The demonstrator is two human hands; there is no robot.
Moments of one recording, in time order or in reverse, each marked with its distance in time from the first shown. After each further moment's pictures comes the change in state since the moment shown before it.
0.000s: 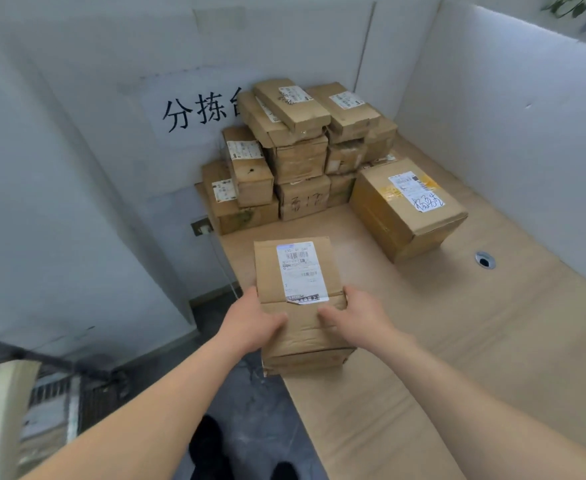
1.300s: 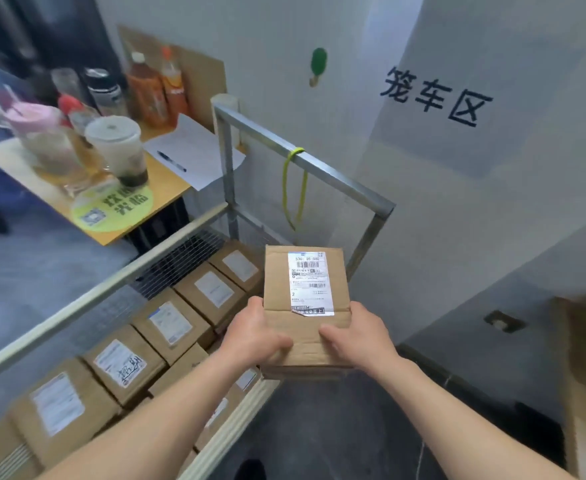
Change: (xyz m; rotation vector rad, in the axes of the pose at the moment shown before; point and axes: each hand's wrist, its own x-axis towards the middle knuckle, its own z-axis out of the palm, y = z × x) left_hand -0.257 -0.388 -0.282 -0.374 0.686 -0.566; right_hand -0.203 -0.373 0.374 -0.394 -0.561 -0.674
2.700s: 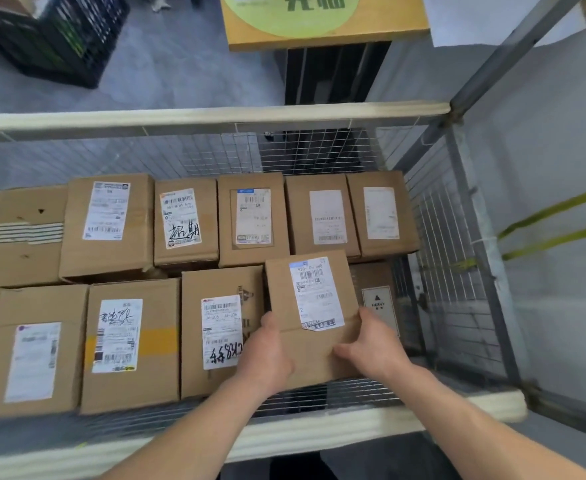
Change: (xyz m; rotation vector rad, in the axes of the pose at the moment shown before) left_hand 0.146 -0.207 0.143 -0.275 0.121 -0.688; right_hand 0.266 0.026 0.254 -0.588 -0.683 -0.330
